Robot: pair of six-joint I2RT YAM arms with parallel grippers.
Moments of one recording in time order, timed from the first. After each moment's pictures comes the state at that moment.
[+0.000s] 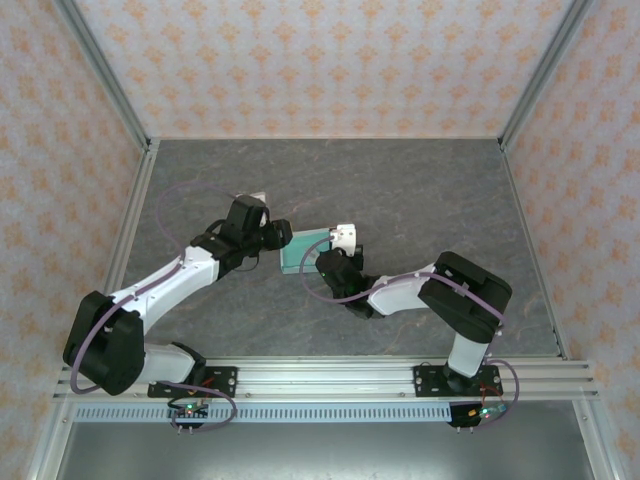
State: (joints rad) left arm -0.44 1.33 0.84 -0.27 0.00 -0.60; right arm 0.98 1.76 0.72 0.57 0.85 0.38
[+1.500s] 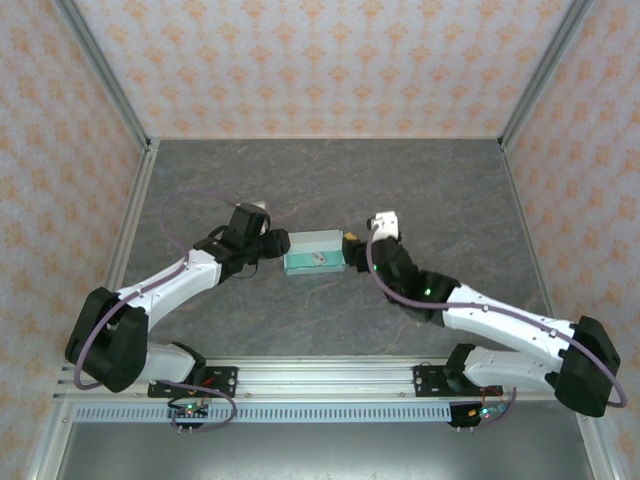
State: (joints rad) left arm -0.44 1.35 0.79 -0.27 -0.01 -0.60; right arm 0.89 1.09 0.75 -0.15 0.53 0.43
